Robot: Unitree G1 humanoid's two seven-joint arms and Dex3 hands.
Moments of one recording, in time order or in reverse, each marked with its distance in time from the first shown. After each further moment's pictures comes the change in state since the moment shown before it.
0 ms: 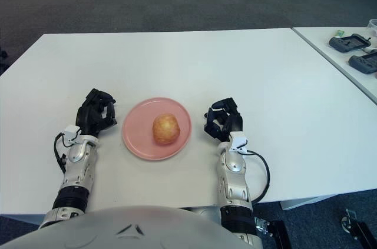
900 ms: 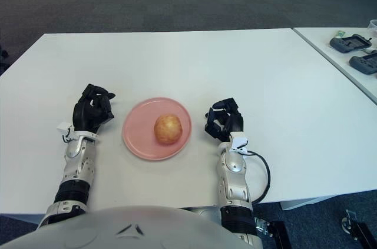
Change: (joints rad) left arm -0.056 -0.007 0.044 0.026 -0.154 0.029 -0.145; right arm 0.001 -0.003 -0.002 0.000 -0.002 0.000 -0.013
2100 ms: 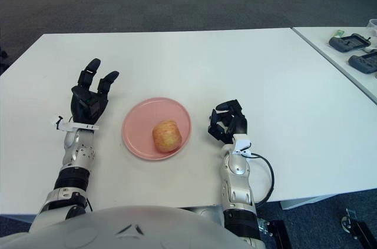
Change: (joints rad) left arm -0.112 0.019 0.045 0.080 -0.276 -0.037 -0.287; right arm 0.026 -0.007 -0.006 -0.025 -0.010 0.004 -0.009
